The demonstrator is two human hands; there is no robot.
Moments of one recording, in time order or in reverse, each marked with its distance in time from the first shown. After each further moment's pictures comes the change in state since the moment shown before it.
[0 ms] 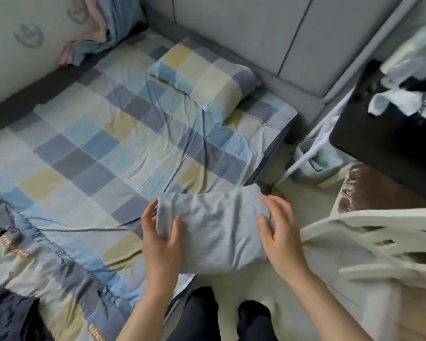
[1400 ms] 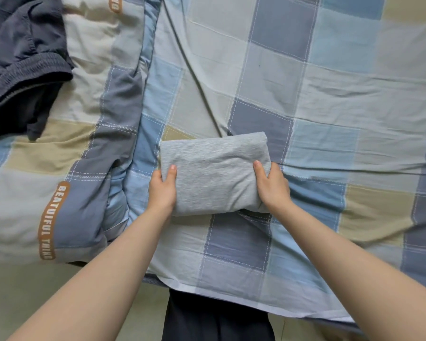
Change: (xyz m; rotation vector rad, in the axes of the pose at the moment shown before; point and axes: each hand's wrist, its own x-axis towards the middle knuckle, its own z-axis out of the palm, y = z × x) left_hand 0.176 -0.475 -0.040 -0.204 0.843 -0.885; right_hand 0.117 0.156 0.580 -0.362 -1.093 -0.043
